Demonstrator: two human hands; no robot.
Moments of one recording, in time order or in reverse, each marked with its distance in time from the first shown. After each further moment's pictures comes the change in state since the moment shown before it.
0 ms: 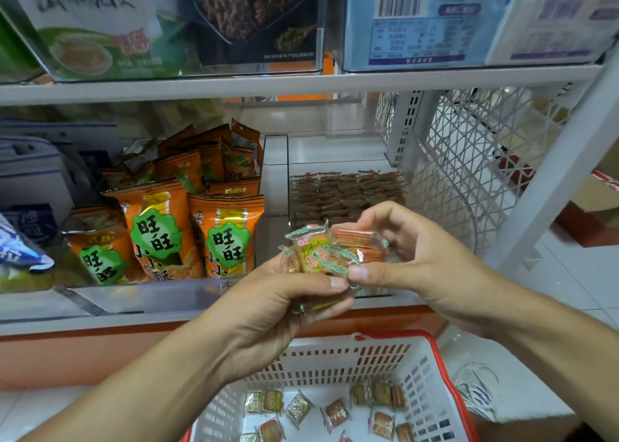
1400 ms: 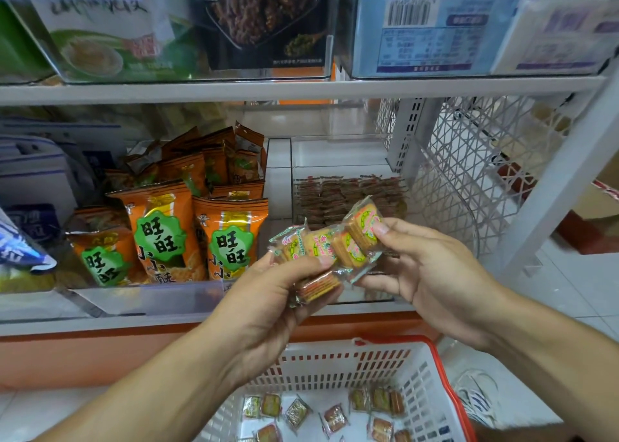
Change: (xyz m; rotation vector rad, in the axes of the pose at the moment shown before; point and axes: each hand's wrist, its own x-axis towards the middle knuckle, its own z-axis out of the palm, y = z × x) left_hand 0.010 -0.004 -0.008 -0.132 0.190 0.142; right_hand 0.005 -0.002 0.012 0.424 0.211 0.232
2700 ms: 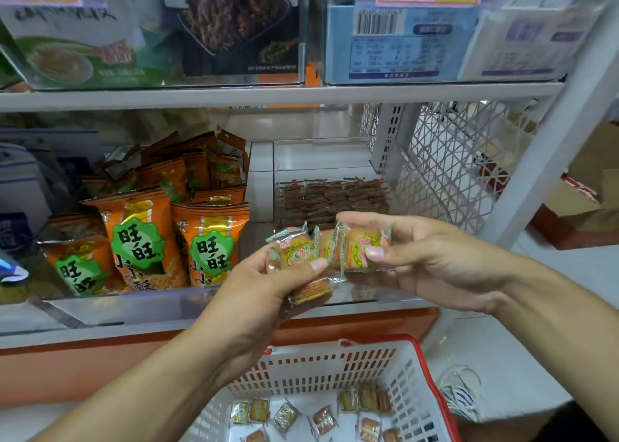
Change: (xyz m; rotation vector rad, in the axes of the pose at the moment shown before) left_hand 0.005 -0.002 0.001 0.285 -0.068 0.092; right_hand 0.005 -0.028 -0.032 -0.091 -0.310 0.150
